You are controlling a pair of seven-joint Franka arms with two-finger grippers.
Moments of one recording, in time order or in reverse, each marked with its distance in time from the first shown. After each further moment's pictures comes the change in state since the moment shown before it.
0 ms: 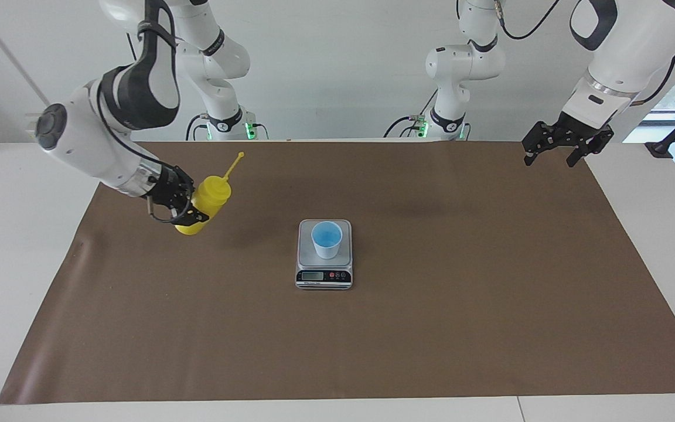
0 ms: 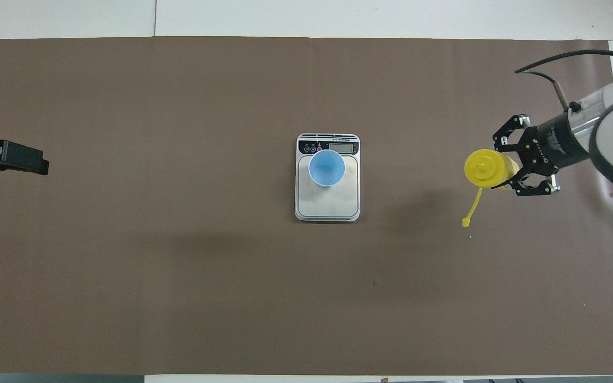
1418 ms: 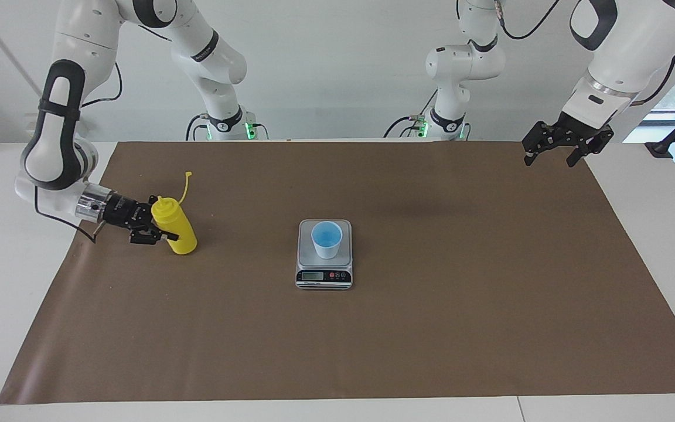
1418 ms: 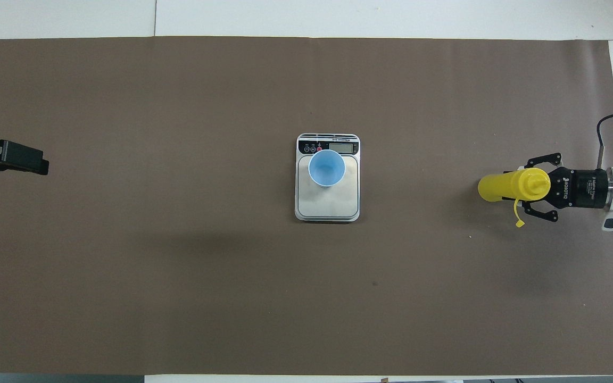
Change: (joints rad) left arm 0.000 0.000 0.000 0.000 0.000 0.000 0.000; right arm -0.334 0.188 0.007 -0.246 0.576 0.019 -0.481
